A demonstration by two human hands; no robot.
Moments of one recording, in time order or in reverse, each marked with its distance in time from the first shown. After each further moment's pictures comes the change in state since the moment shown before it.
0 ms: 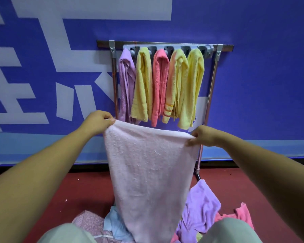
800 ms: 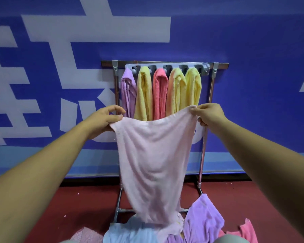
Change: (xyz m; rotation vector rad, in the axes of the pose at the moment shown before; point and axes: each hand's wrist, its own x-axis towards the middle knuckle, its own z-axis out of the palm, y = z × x) left_hand 0.014 0.032 -0.047 -0.763 -0.258 0.066; right_hand 0.009 -0.040 -0.080 0.880 0.603 0.030
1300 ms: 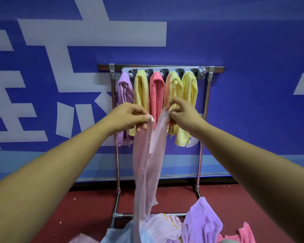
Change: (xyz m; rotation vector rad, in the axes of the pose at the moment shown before) left_hand -0.014 0.065 0.071 0.316 -0.130 0.250; right_hand -0.041 -0.041 0.045 -0.022 -0.307 -0.305
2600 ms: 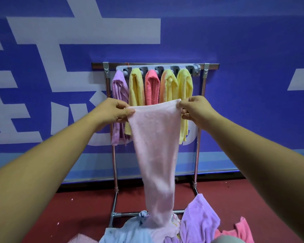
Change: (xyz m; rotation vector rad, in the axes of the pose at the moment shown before) left_hand 0.014 -0.022 -0.020 -0.052 0.133 -0.145; right_hand 0.003 0.006 -0.044 0.191 0.135 0.208
